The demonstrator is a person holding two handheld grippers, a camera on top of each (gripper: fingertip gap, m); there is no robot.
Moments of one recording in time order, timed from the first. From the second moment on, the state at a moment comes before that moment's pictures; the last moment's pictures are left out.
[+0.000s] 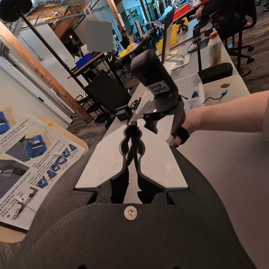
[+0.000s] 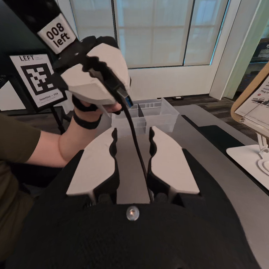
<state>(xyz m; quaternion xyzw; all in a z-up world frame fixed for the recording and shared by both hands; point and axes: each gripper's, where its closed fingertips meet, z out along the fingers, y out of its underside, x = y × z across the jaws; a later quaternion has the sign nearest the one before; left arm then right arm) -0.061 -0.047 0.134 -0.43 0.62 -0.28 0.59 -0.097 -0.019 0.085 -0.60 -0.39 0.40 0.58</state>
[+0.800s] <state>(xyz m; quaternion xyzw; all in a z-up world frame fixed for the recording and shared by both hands) -0.072 -0.084 0.151 -0.41 0.62 -0.31 0.59 0.285 -0.087 0.007 -0.83 -0.38 0.07 0.41</state>
